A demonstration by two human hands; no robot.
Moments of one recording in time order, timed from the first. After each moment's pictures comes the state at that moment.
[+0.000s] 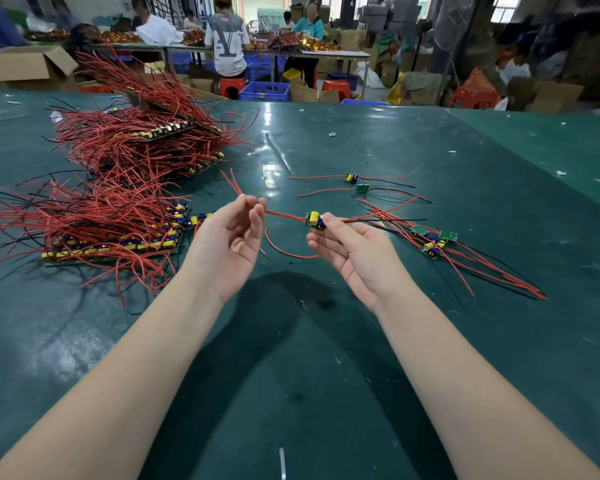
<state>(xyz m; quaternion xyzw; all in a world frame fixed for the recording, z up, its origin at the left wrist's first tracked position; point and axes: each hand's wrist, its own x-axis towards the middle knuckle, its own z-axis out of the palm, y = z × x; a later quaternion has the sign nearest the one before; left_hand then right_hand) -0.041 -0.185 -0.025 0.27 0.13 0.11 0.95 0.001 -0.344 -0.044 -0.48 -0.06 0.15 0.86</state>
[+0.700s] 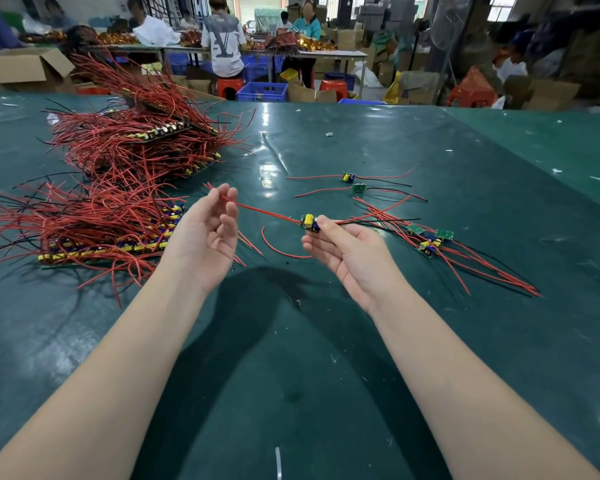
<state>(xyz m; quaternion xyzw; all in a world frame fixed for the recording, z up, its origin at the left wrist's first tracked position) -0.039 -0.168 -0.024 0.31 0.16 0.15 0.92 0.002 -0.344 -0.046 -0.49 -0.06 0.15 0.86</state>
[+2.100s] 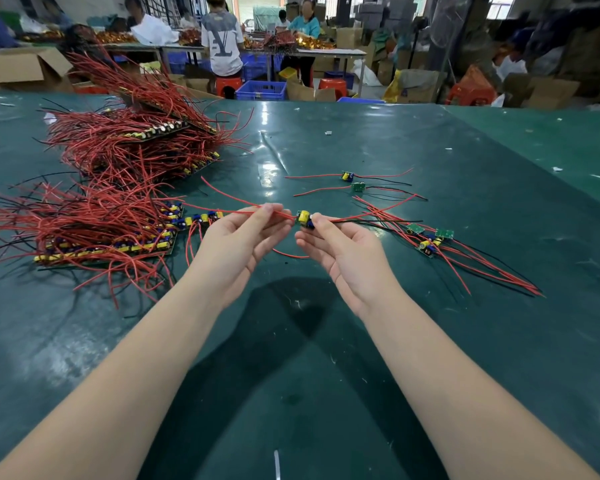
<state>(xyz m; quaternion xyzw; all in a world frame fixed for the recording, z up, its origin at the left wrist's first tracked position) -0.040 -0.203 -0.036 0.52 0.05 0.14 0.84 -0.003 -0.338 -0.049 -0.48 -0.08 0.12 0.87</state>
